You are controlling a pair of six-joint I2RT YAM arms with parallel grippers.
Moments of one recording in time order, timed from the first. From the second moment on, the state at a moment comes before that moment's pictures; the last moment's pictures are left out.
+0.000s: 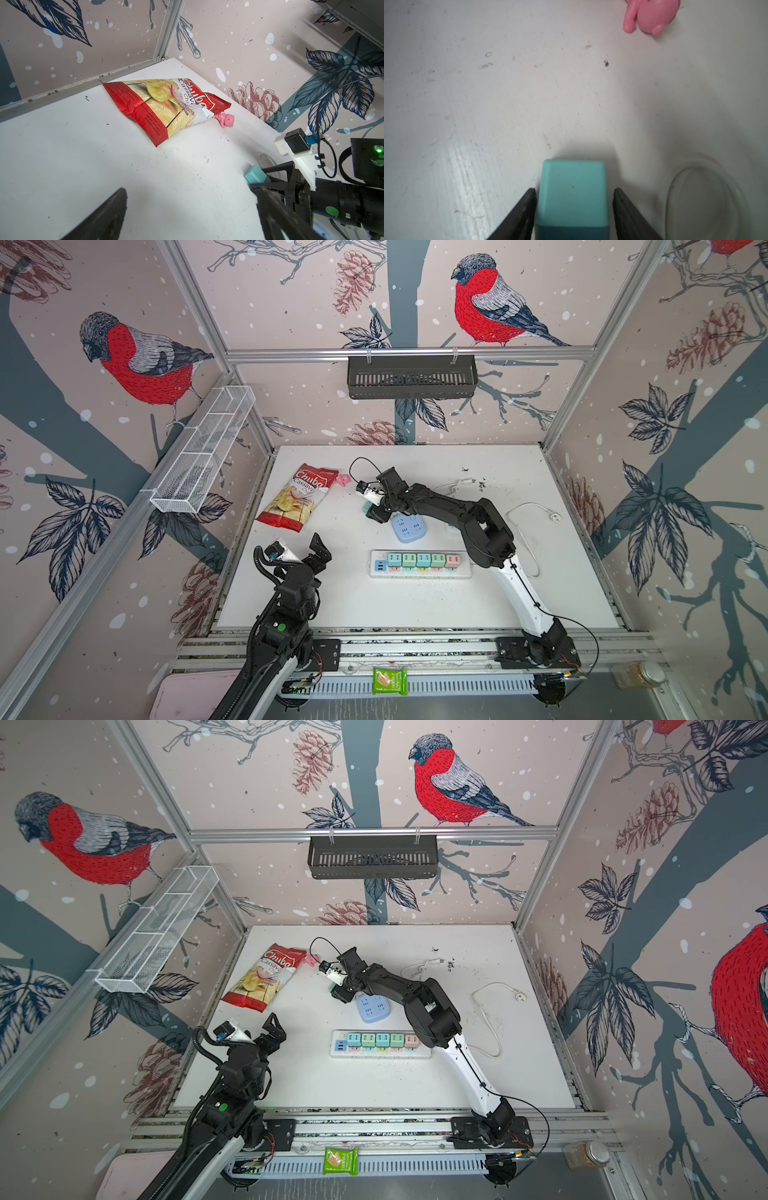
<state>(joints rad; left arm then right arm) -0.36 0.26 0.09 -0.10 -0.57 -0.64 0.78 2.46 1.94 -0.36 -0.24 -0.36</state>
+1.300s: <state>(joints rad) -0.36 0.41 0.30 0.05 0.11 -0.57 0.79 1.42 0.54 0.76 -0.27 -0.41</state>
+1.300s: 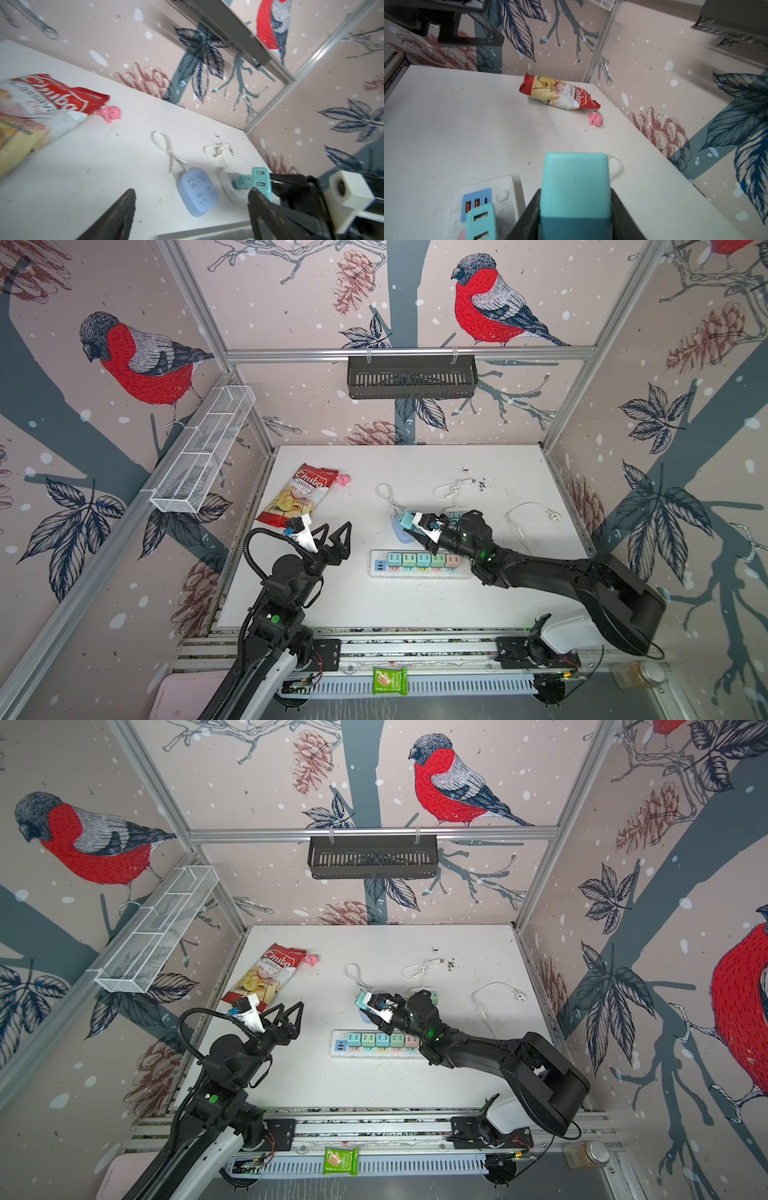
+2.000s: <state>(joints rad) -0.75 0.87 0.60 0.14 0.34 -0.49 0.80 1.25 0.35 1.01 -0.29 -0.53</state>
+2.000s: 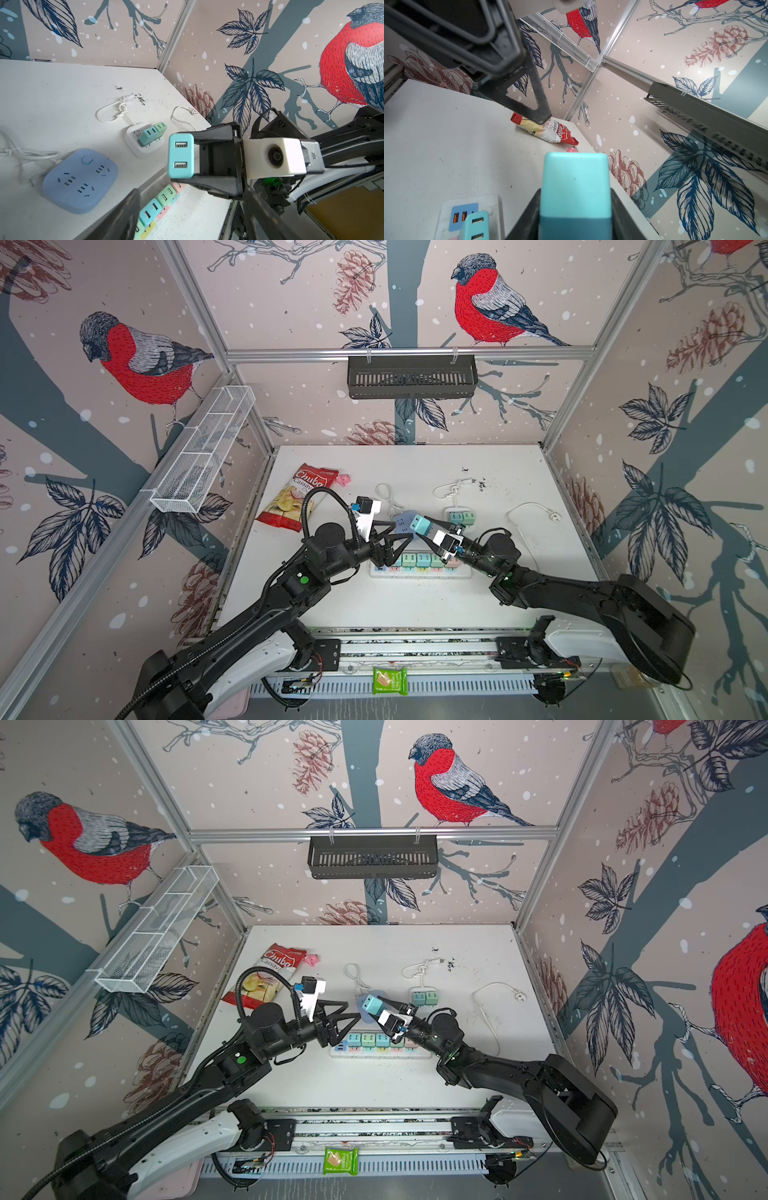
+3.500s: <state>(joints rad) -0.82 1.09 0.84 0.02 0.19 -0.30 0.81 1.17 0.29 1.12 -0.23 -0.54</state>
